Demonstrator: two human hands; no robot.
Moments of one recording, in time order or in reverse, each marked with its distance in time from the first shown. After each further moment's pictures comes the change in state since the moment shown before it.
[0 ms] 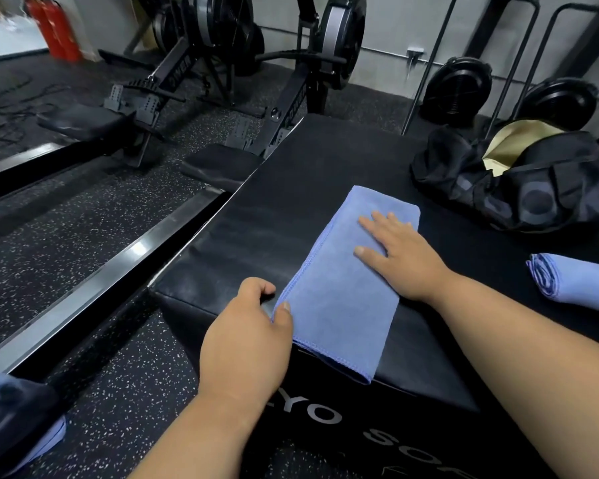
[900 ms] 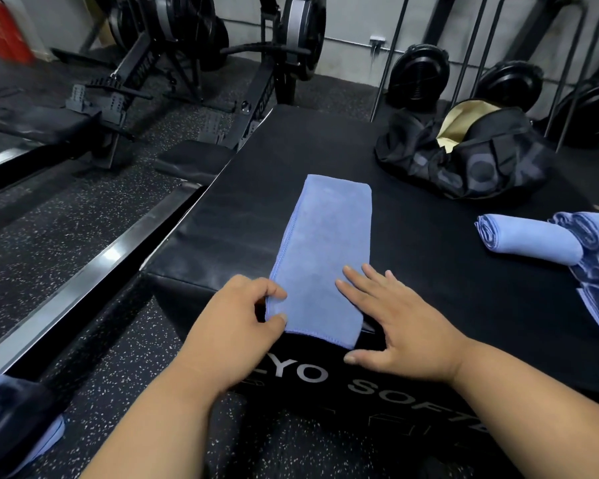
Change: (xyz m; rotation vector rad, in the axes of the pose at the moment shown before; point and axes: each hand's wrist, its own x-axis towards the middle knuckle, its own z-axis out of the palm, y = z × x) left_hand -0.018 -0.028 -0.021 -0.052 -0.301 0.335; right_hand -0.169 -0.022 0.020 -0.207 -0.126 -0.253
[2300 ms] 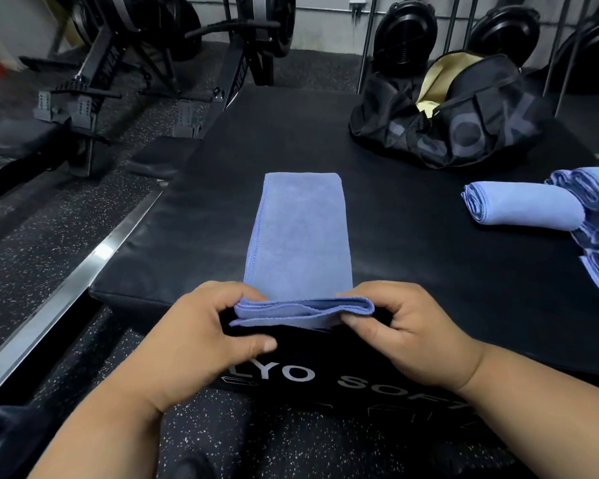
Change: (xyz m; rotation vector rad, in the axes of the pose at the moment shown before) left_hand 0.017 0.019 0.003 -0.122 -0.212 0.088; right_hand -0.019 0.008 -0.002 0.789 0.402 0.003
